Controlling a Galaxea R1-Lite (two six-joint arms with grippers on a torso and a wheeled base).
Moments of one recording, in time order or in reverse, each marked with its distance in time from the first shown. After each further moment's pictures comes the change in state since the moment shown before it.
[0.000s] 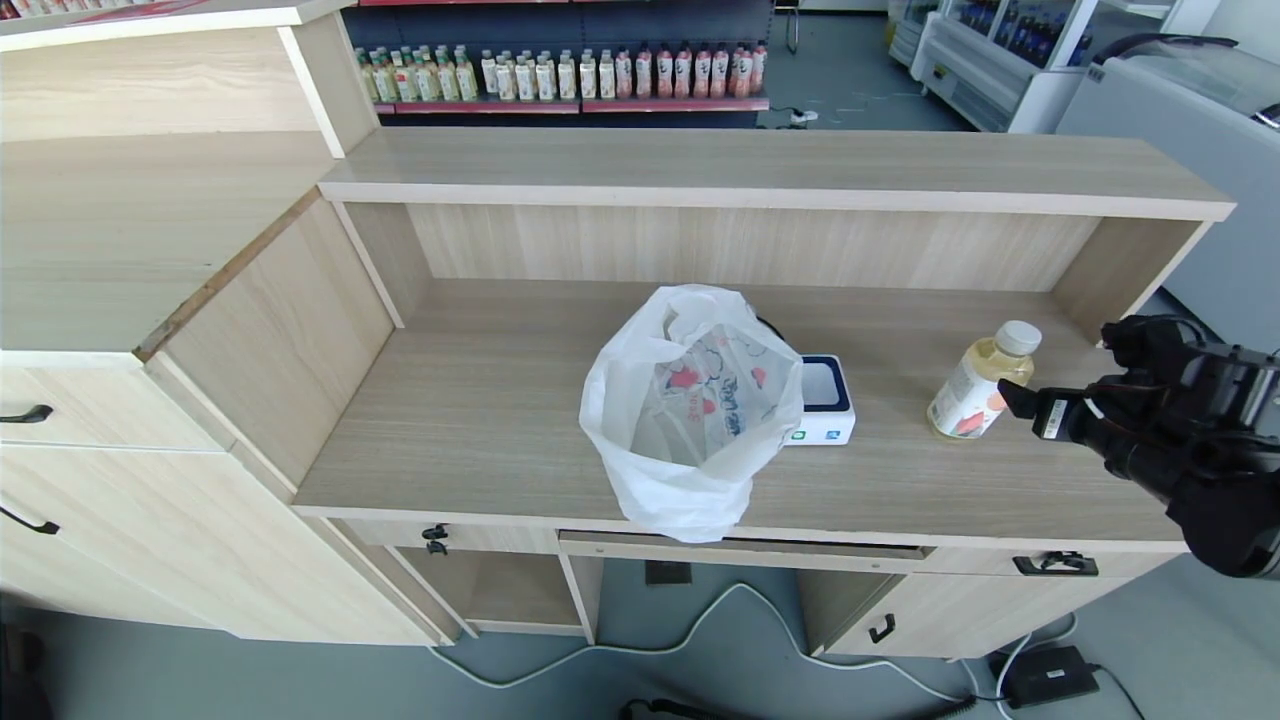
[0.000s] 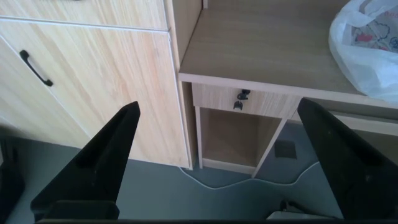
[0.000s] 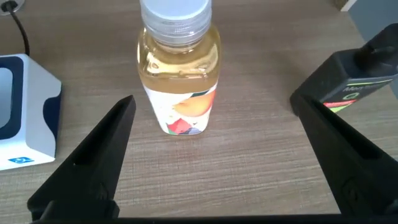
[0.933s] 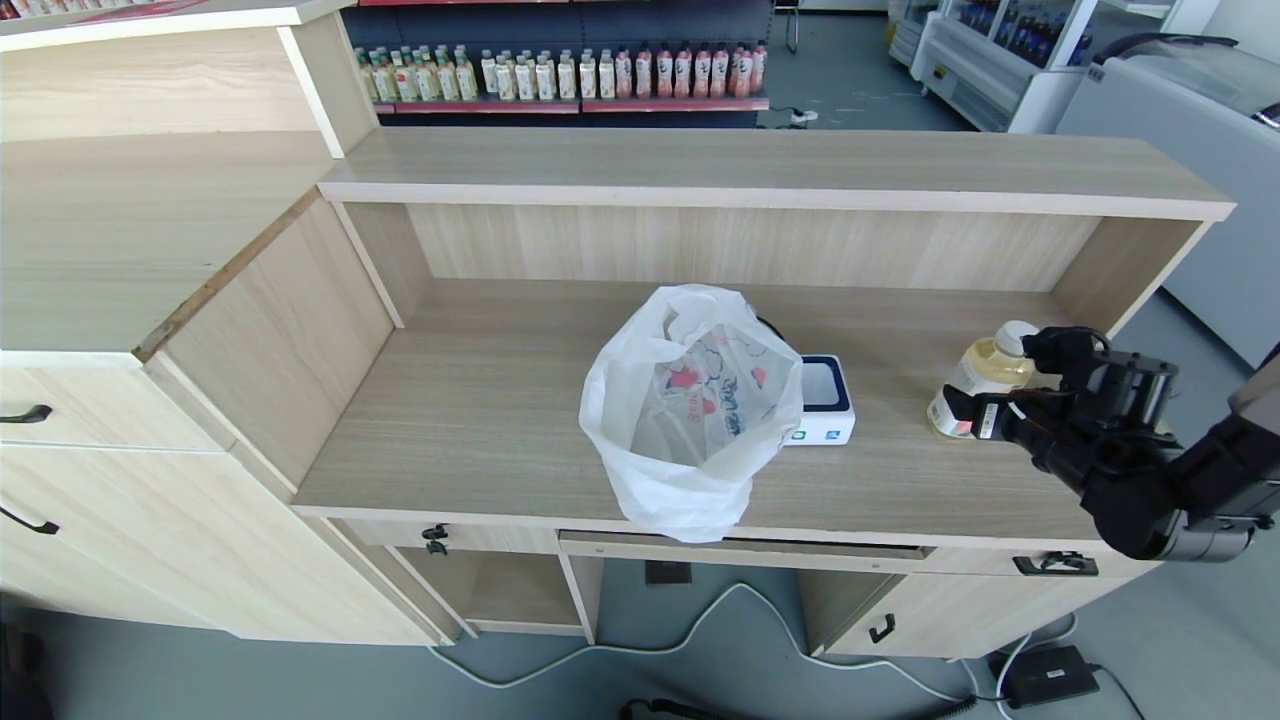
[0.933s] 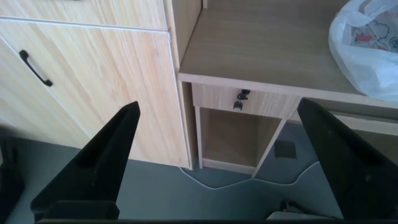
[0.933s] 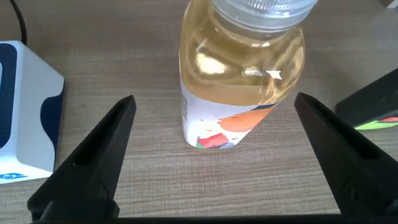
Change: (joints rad) left arm 0.000 0.000 0.000 0.000 0.000 0.000; right arm 0.085 0.172 -0.141 -0.022 -0.057 -0.017
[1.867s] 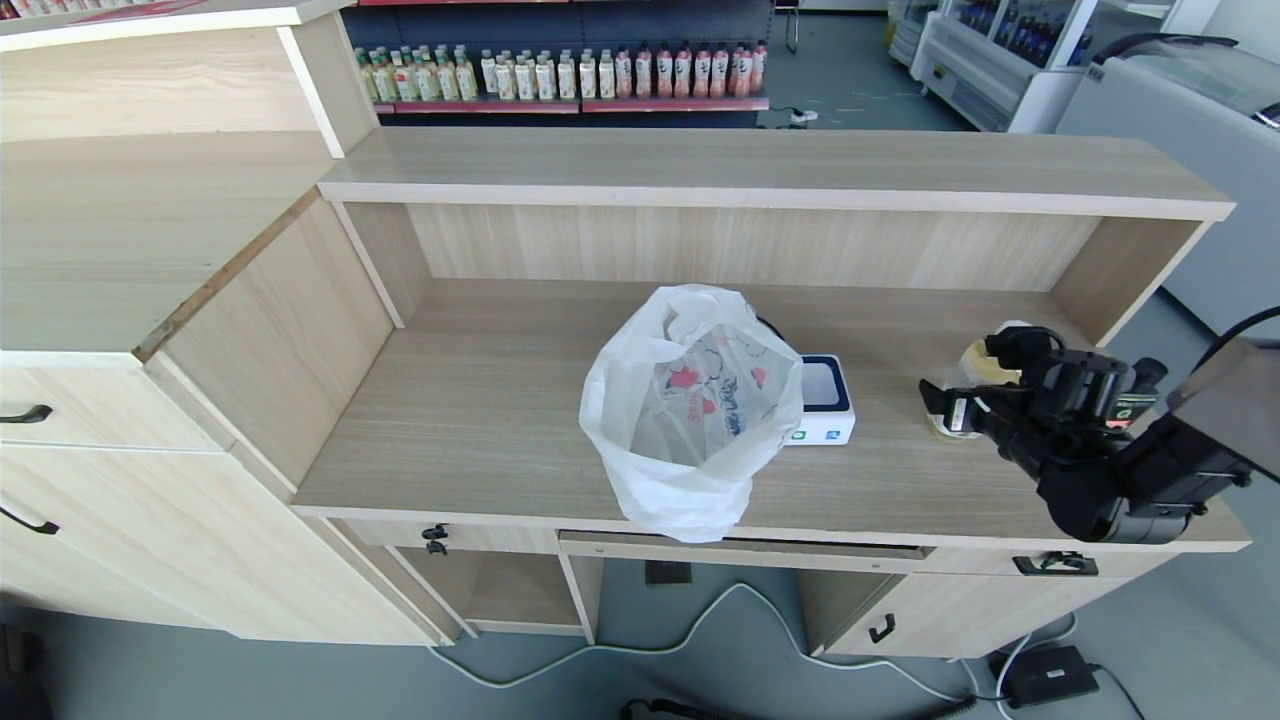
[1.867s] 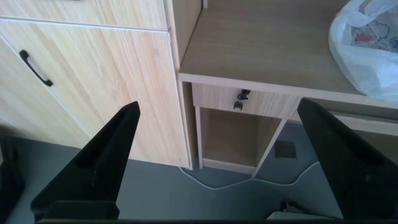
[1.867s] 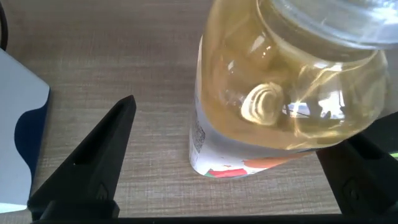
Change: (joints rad) left arm 0.000 0.000 0.000 0.000 0.000 0.000; right arm 0.024 0.123 -0.153 0.000 -0.011 -0.040
